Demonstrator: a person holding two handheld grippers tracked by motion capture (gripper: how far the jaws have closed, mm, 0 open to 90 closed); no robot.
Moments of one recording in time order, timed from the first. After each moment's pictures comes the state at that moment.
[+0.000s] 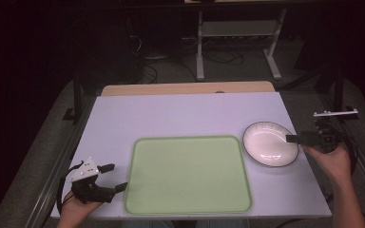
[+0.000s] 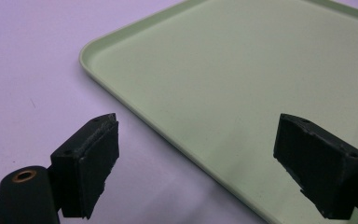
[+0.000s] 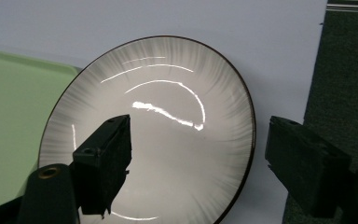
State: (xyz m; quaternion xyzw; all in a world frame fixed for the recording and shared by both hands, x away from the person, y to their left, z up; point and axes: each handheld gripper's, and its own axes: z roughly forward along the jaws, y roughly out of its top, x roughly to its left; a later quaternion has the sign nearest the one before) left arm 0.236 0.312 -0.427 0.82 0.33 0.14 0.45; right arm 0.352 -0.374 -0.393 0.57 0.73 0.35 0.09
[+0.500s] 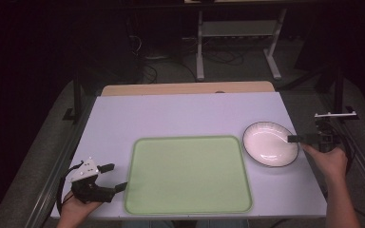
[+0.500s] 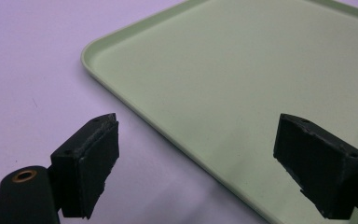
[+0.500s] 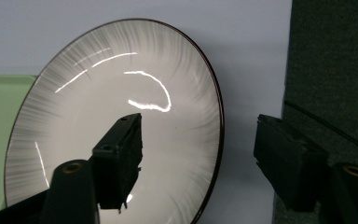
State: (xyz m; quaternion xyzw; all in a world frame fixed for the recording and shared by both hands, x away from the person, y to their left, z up) left arm 0.236 0.312 -0.426 0.82 0.33 0.14 0.45; right arm 0.364 -0.387 -0.415 0.65 0.68 0.33 0.05
